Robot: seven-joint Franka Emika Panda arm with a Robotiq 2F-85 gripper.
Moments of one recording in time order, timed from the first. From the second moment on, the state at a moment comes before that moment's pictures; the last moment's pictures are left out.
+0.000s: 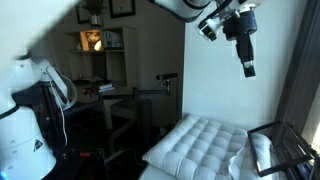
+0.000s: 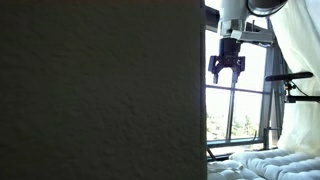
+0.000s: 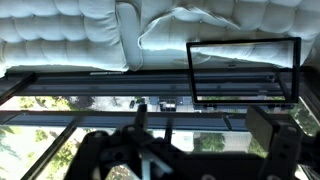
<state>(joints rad) 0.08 0.33 -0.04 -1.54 -0.33 2.05 0.74</state>
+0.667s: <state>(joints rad) -0.05 0.39 -0.04 -1.48 -0.03 2.16 0.30</state>
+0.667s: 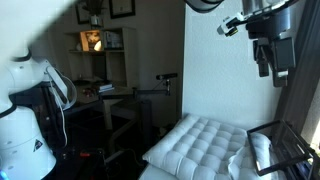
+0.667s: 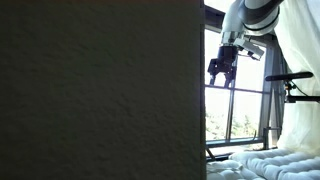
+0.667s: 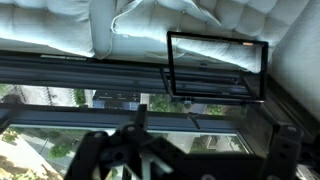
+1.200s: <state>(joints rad) -0.05 0.39 -0.04 -1.48 -0.03 2.16 0.30</state>
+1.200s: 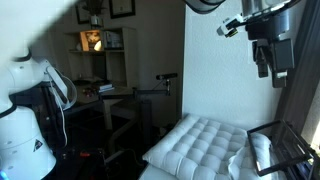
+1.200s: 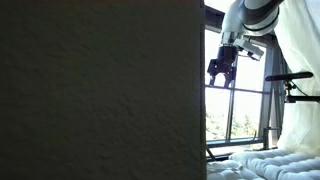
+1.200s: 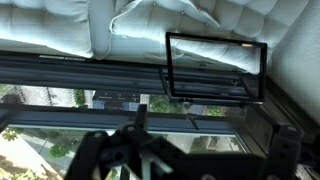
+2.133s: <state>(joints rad) -0.11 0.39 -0.09 -1.57 -0.03 2.19 0.17</state>
